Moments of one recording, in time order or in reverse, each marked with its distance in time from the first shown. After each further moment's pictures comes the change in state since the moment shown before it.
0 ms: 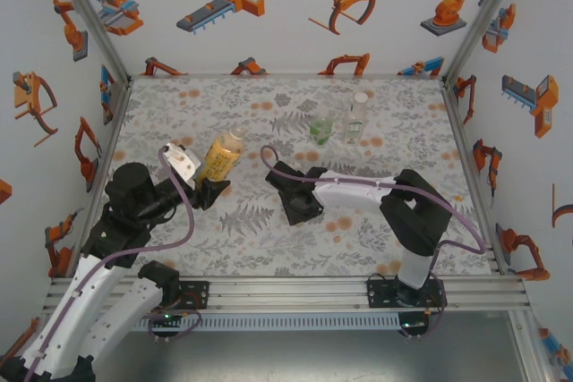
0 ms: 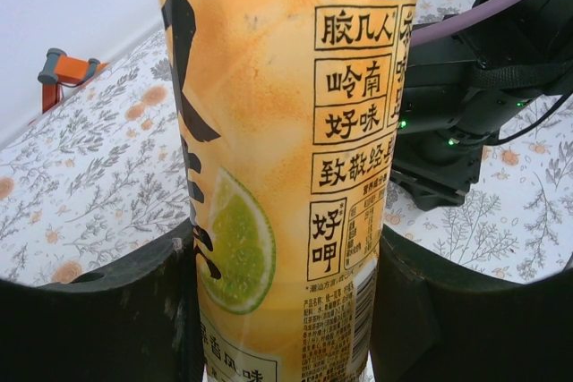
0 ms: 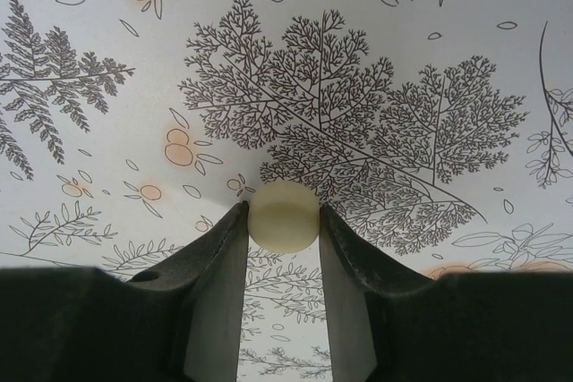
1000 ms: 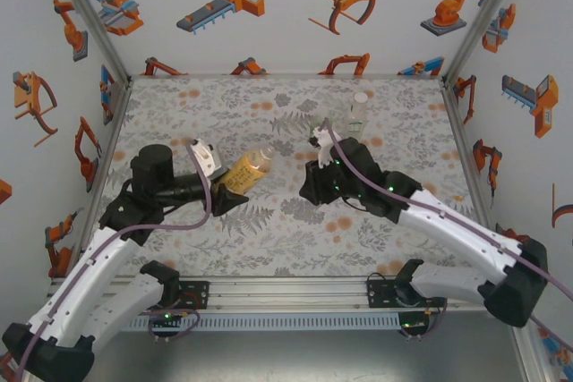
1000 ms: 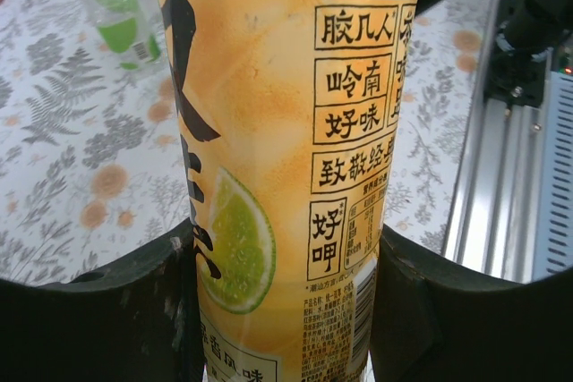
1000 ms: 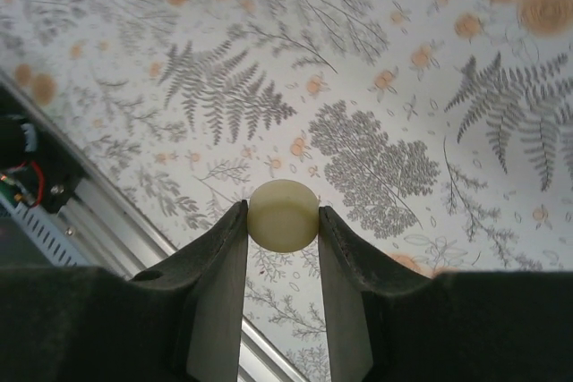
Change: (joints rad) left arm -0.032 0.196 0.045 -0.053 0.343 0.080; right arm -0.129 -0.719 -0.177 0.166 -0.229 -0.281
